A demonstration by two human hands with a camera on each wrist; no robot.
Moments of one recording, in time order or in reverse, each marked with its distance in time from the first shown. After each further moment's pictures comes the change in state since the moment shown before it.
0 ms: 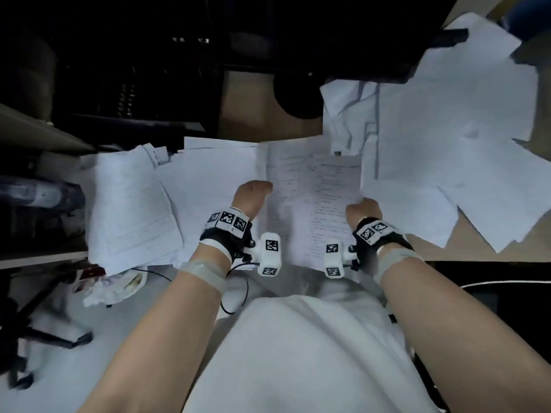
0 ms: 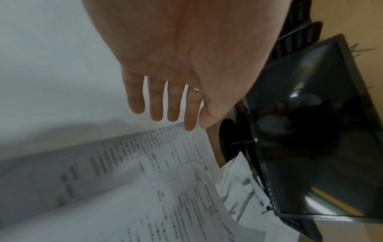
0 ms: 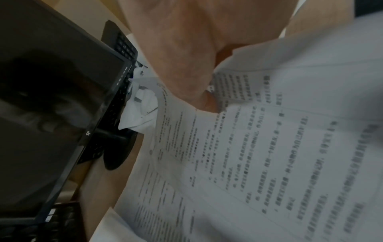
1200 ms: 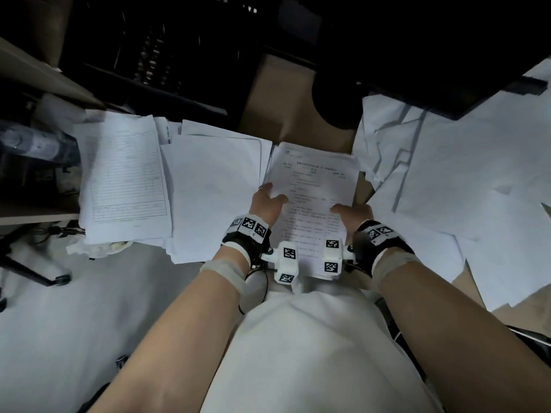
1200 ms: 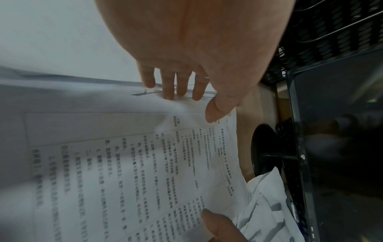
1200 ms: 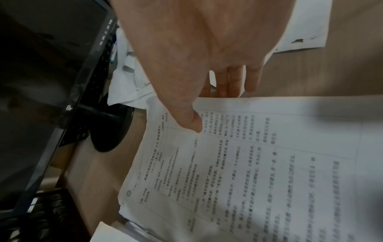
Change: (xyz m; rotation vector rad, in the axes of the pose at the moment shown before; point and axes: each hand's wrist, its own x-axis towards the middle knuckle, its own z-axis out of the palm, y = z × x) left_hand 0.042 -0.013 0.006 -0.194 0.054 -0.136; right_hand 0.081 -0.043 0.048 0.054 -0.184 0.077
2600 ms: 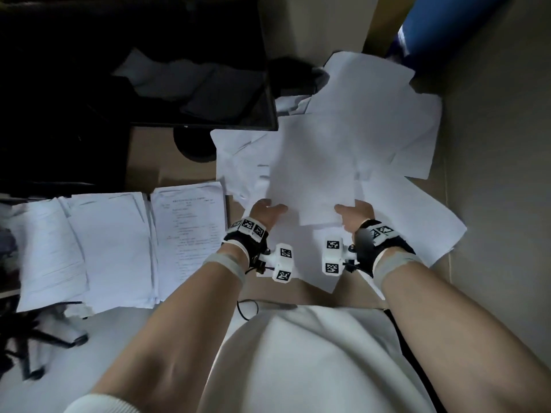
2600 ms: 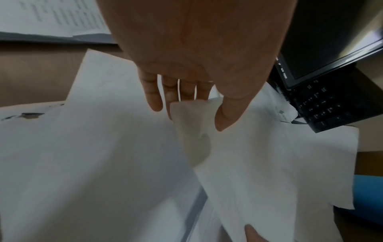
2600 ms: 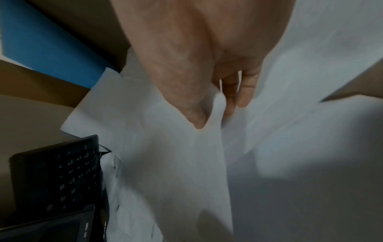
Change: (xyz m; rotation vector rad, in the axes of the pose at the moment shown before) left_hand -0.034 0.088 0.325 0.245 0.000 -0.073; right_hand 0.080 0.078 -0.306 0.274 -0.060 -0.033
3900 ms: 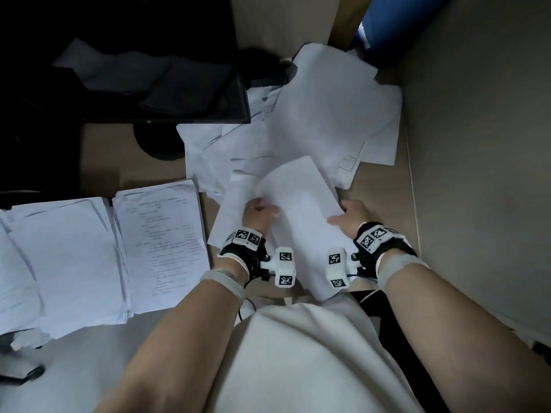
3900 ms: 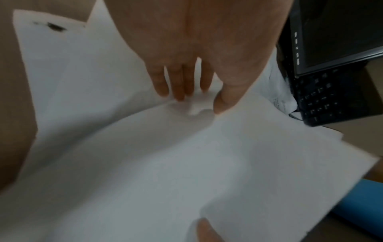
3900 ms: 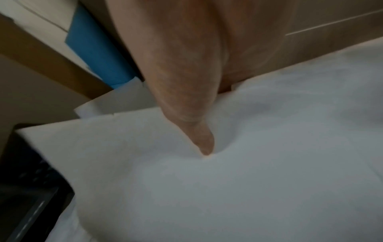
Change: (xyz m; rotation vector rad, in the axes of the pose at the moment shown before) left_hand -0.016 -0.022 0.028 -0.192 -0.021 0.007; right_hand -0.033 0.026 -0.036 -0.390 -0.001 -0.170
